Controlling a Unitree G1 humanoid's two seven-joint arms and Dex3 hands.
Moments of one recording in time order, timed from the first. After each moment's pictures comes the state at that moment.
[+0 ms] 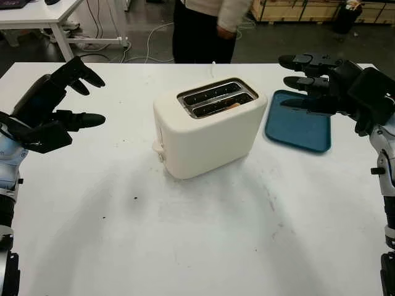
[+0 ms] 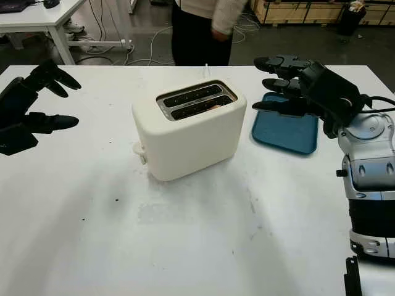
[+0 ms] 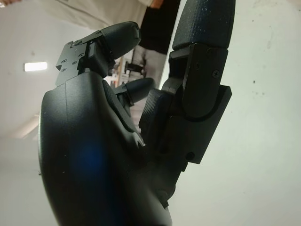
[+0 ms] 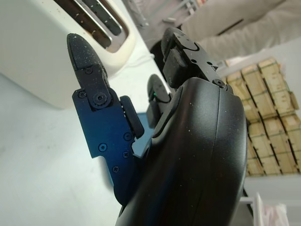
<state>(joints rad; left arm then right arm) -0.54 0.72 0.10 0.54 0.15 -0.59 -0.33 -0.54 -0.65 -0.08 0.02 0.07 0.36 0.51</state>
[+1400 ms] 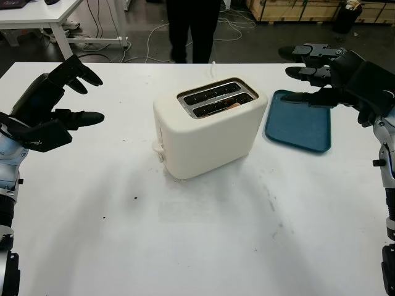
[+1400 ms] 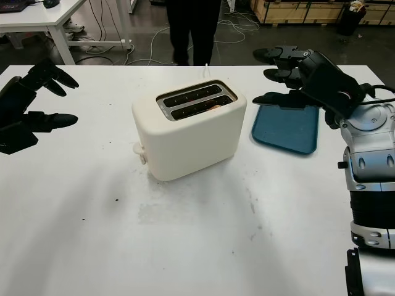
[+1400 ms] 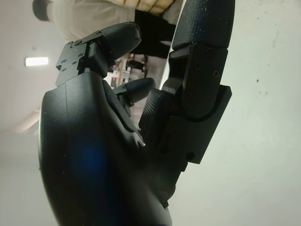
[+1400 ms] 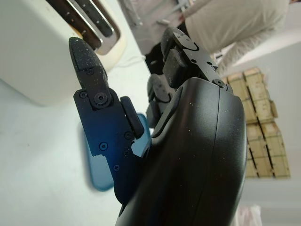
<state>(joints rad) -0.54 0.72 0.10 0.54 0.15 -0.57 -0.30 -0.60 -0.66 -0.07 0.05 -0.01 0.30 0.53</state>
